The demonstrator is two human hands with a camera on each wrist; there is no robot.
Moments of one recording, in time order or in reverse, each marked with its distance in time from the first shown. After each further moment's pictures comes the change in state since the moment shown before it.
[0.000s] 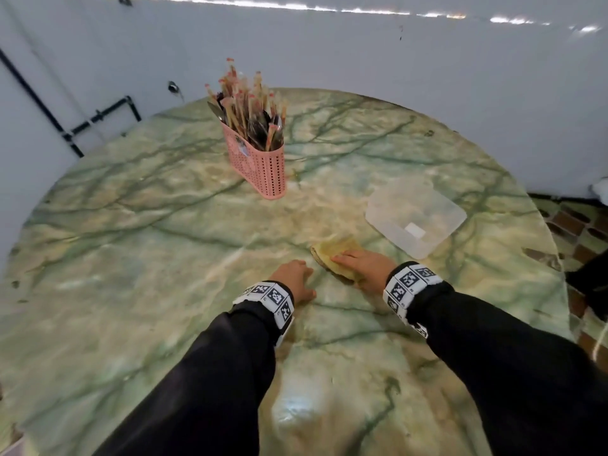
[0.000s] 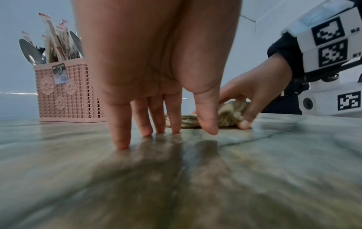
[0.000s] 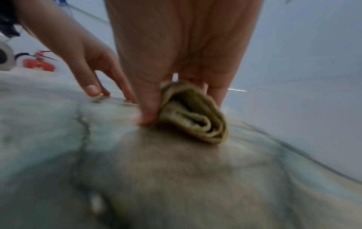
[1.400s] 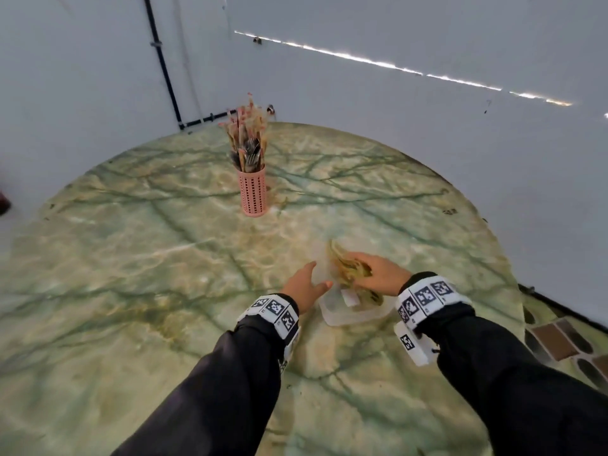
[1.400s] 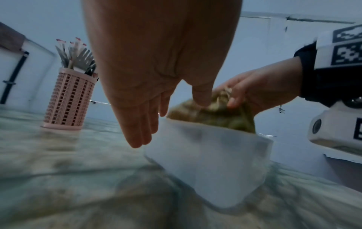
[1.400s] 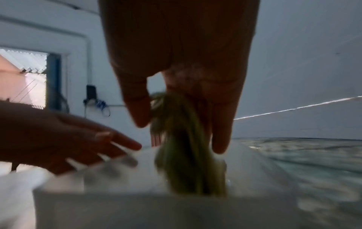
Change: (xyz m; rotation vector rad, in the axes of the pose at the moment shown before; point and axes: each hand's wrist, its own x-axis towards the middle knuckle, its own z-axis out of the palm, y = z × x) left_hand 0.079 0.216 0.001 -0.679 0.367 -0.367; right_hand -0.016 0.205 -0.095 0.419 0.010 -0.233
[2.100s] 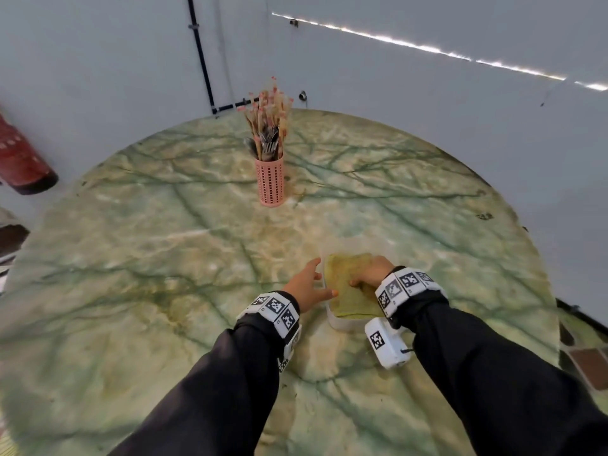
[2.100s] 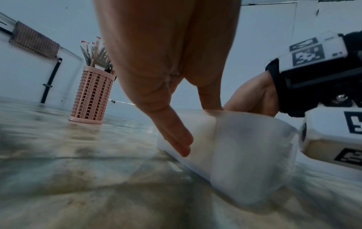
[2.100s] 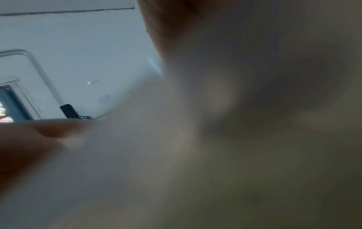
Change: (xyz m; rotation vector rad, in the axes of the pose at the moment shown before) left_hand 0.014 -0.012 0.007 -0.142 0.035 -0.093; right_hand 0.066 0.015 0.019 -0.002 -0.014 0.314
